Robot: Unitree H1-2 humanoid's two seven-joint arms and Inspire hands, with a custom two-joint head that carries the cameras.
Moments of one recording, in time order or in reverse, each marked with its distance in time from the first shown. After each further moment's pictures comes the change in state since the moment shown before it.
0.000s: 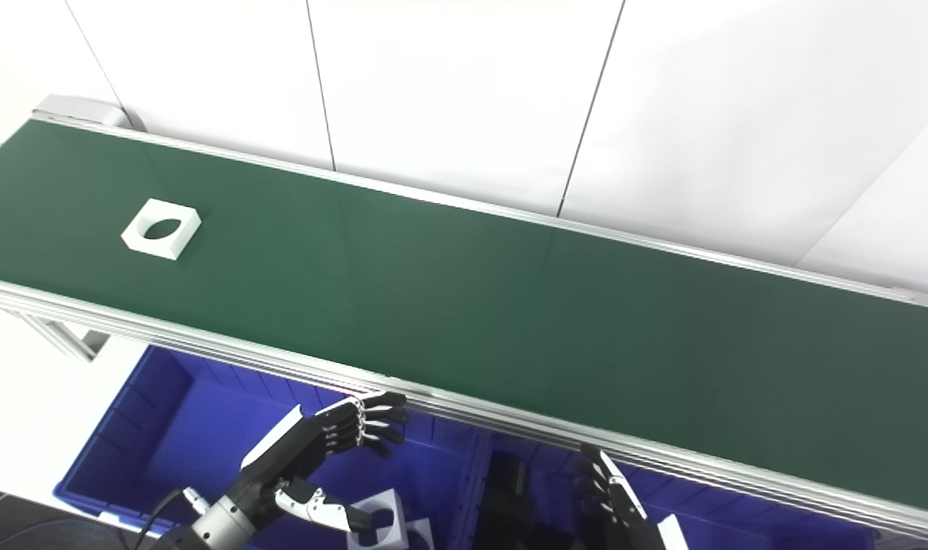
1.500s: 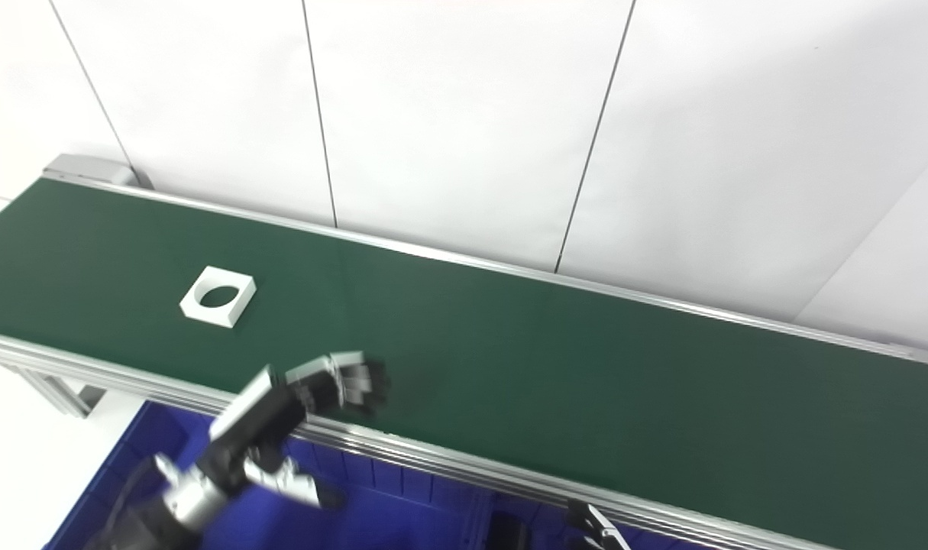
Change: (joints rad) left arm -0.189 0.060 0.153 -0.170 -0.131 -0.011 -0.105; right arm -0.039 0.028 0.009 0.062 -0.013 -0.038 -0.026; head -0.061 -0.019
